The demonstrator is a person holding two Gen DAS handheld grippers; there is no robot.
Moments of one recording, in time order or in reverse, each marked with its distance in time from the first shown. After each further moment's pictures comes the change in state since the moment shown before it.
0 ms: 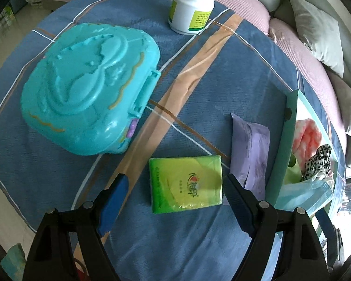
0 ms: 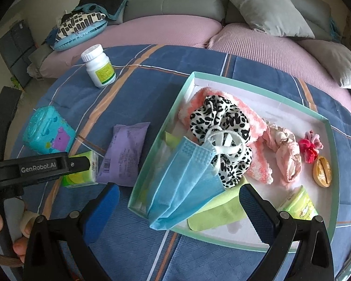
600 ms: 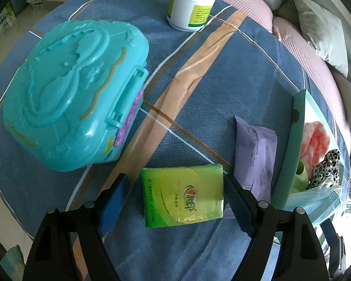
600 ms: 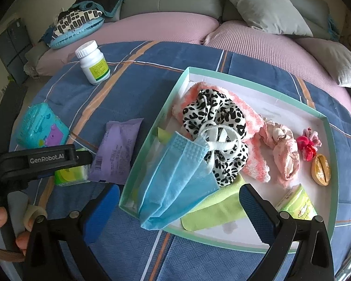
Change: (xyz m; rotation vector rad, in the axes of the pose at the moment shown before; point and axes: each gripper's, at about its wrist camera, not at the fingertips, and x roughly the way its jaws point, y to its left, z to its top) left arm 0.030 -0.015 0.018 0.003 -0.005 0.025; right arm 0.005 -0.002 -0.002 -0.006 0.010 -0.024
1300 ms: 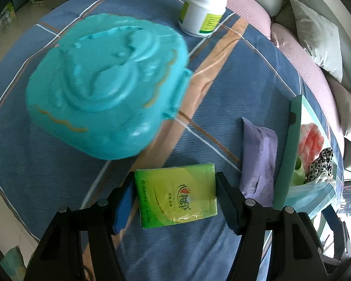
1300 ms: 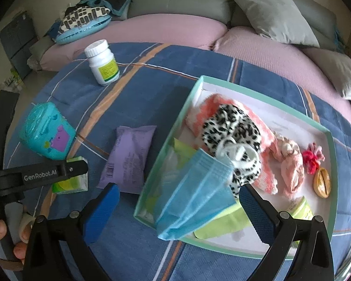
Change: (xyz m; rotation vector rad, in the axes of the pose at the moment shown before) left arm -0.004 0.028 -0.005 -0.016 -0.016 -0.052; right arm -0.002 0.024 0.013 -0.061 -0.014 0.004
